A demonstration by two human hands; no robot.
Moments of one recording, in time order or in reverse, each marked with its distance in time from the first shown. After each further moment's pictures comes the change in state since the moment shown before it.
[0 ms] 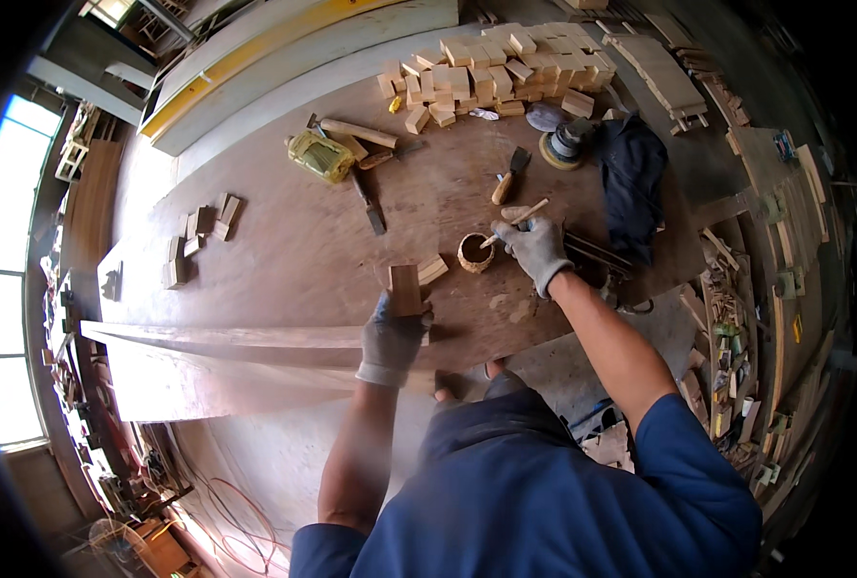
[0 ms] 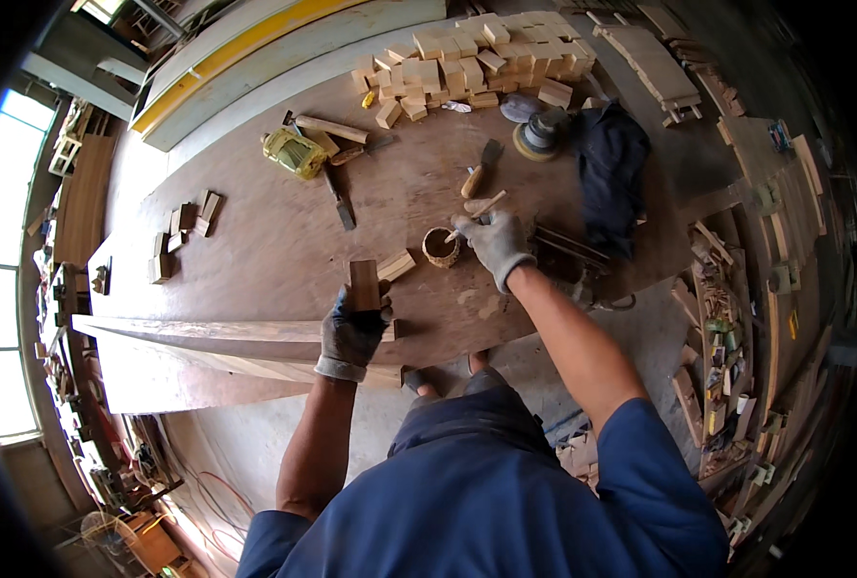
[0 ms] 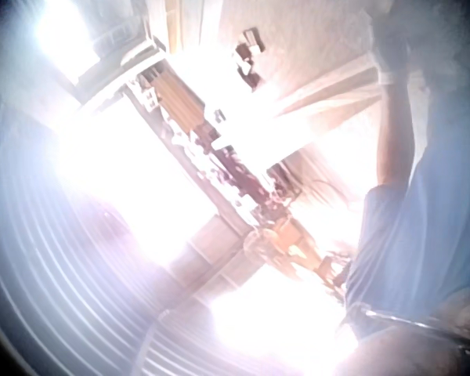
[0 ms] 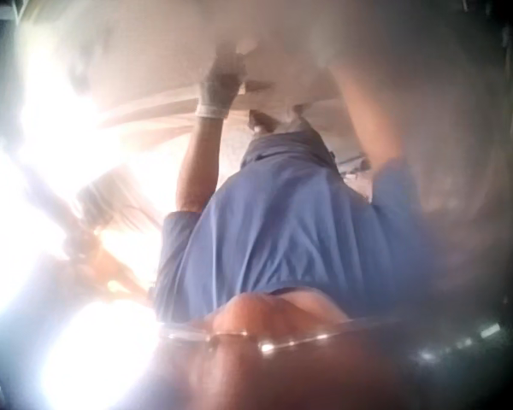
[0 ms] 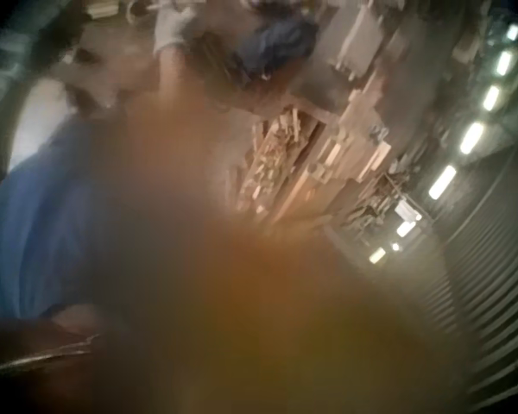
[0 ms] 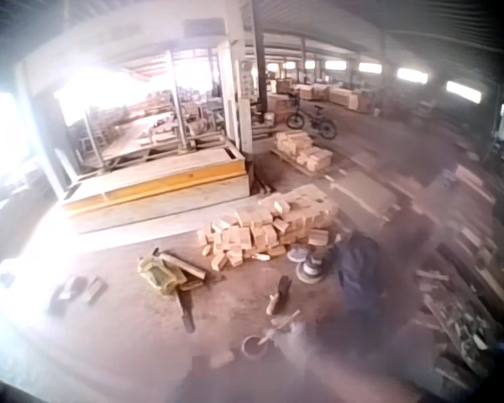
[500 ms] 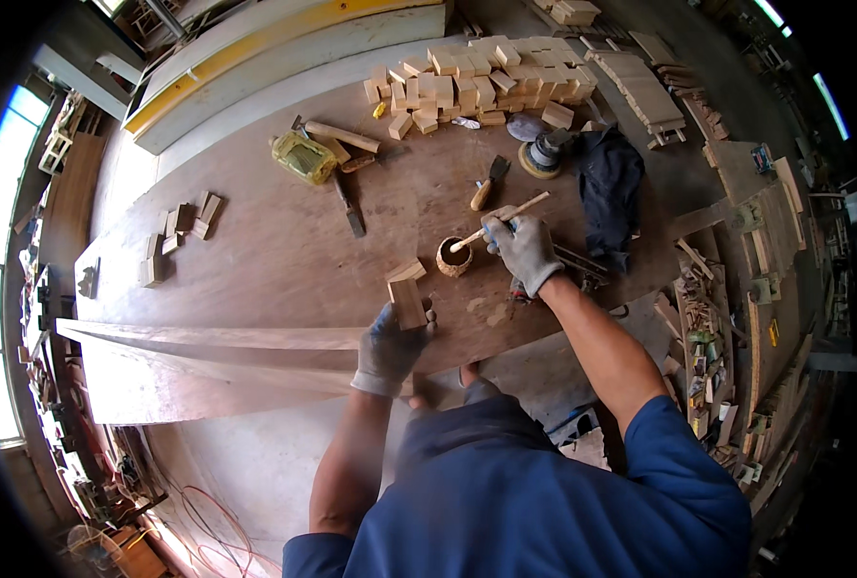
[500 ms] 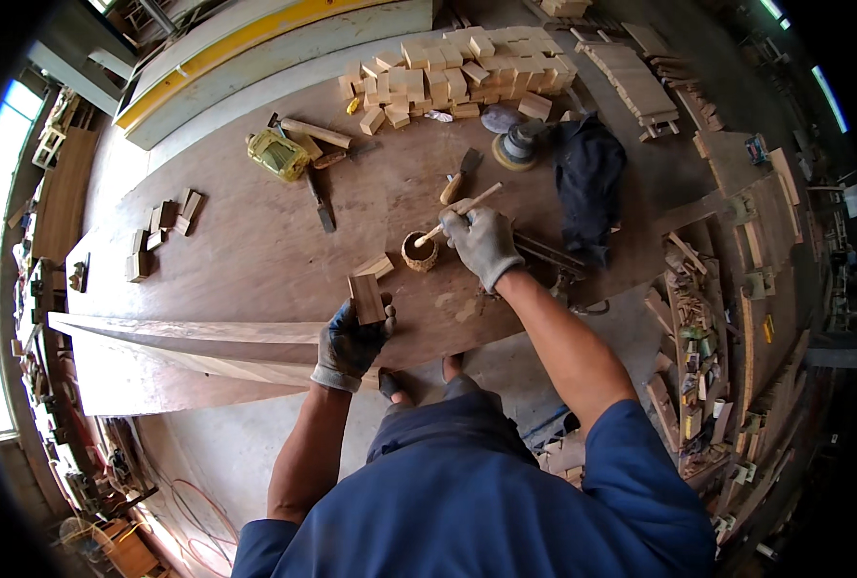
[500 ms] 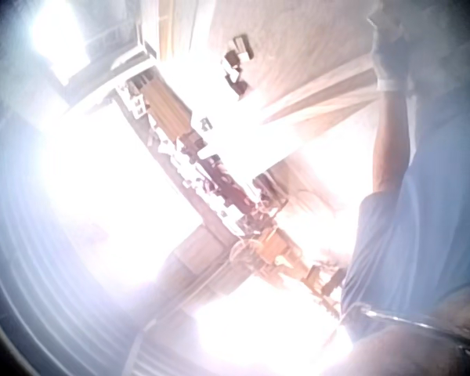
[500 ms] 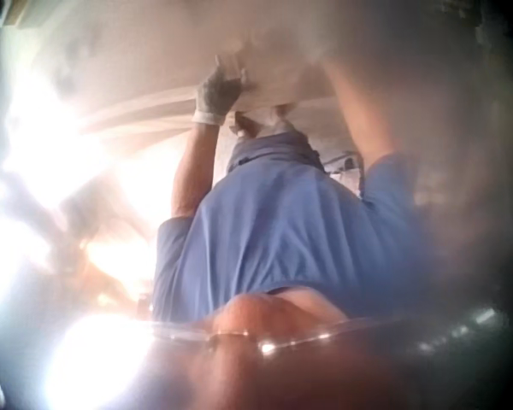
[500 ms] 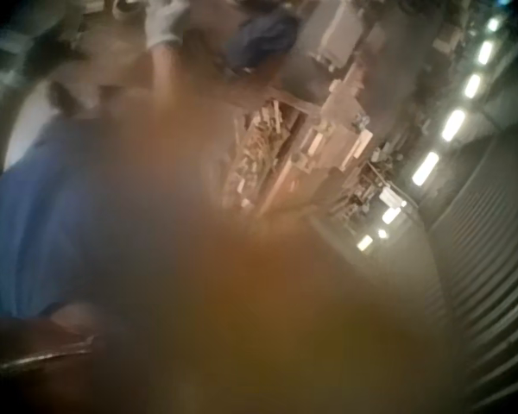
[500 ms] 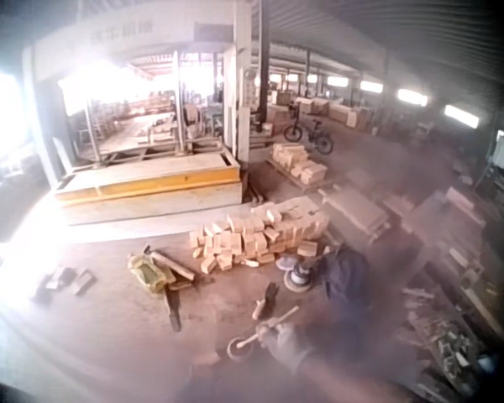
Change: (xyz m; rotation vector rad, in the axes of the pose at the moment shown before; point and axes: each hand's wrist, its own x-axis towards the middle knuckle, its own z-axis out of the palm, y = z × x) left_hand -0.007 -0.045 -0.010 0.717 -0.023 0.180; right_hand -0.008 -0.026 -0.016 -0.193 -0.063 -0.228
